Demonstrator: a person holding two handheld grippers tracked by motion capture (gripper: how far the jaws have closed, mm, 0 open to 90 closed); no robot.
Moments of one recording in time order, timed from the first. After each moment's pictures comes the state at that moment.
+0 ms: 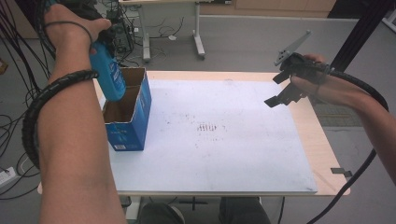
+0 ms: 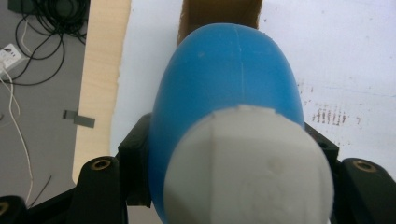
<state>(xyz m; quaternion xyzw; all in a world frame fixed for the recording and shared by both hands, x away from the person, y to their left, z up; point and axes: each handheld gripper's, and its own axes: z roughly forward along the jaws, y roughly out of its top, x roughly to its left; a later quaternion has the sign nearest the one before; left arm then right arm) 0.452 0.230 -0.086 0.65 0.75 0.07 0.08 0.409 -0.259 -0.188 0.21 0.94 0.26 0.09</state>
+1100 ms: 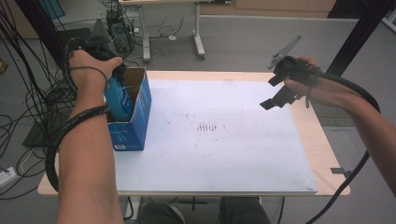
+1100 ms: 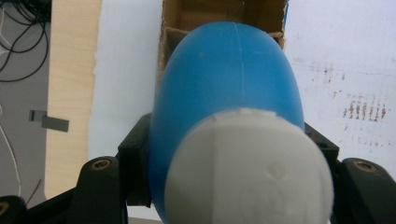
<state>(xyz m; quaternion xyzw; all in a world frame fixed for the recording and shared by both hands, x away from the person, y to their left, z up) 0.452 0.231 -0.176 0.66 0.74 0.06 0.07 0.412 -0.248 -0.198 0.21 0.94 0.24 0.09</state>
